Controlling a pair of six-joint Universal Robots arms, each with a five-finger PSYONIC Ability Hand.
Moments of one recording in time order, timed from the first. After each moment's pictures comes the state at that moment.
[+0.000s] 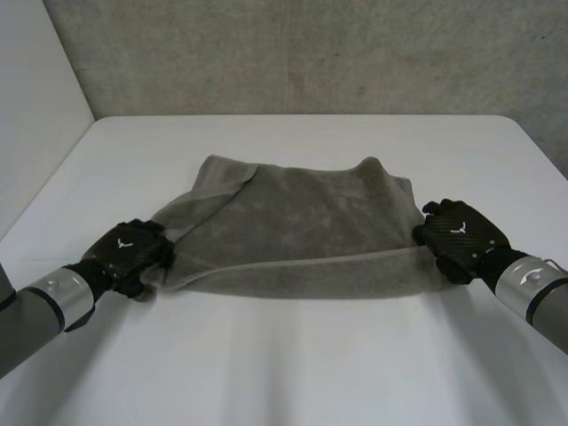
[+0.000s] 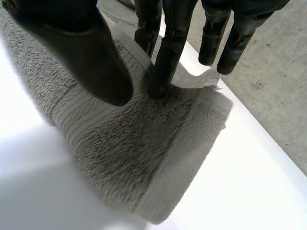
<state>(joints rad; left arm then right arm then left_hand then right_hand) 4.74 -1.98 -1.89 3.37 -0.97 3.67 1.60 -1.23 1.86 -0.24 0.98 2.43 0.72 0.73 0.22 0.23 0.53 1.09 1.08 0.22 0.25 0.92</state>
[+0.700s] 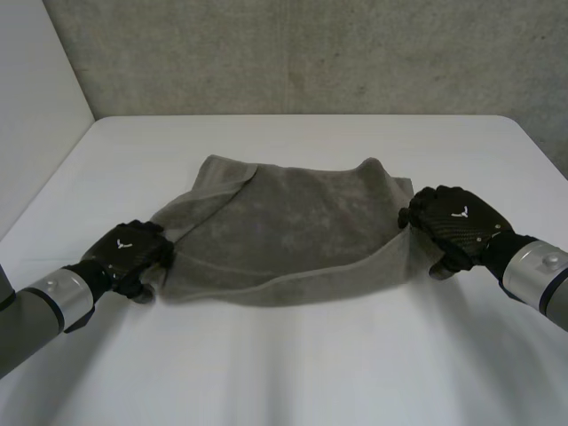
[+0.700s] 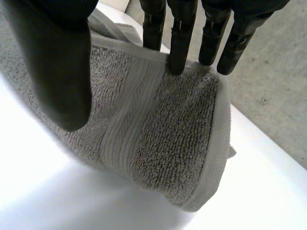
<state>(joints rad) 4.74 -1.98 -1.90 3.37 -0.97 3.67 1.61 -1.32 1.81 -0.12 0.91 2.57 0.69 0.71 0.22 0.23 0.50 0.53 0.55 0.22 0.25 0.35</state>
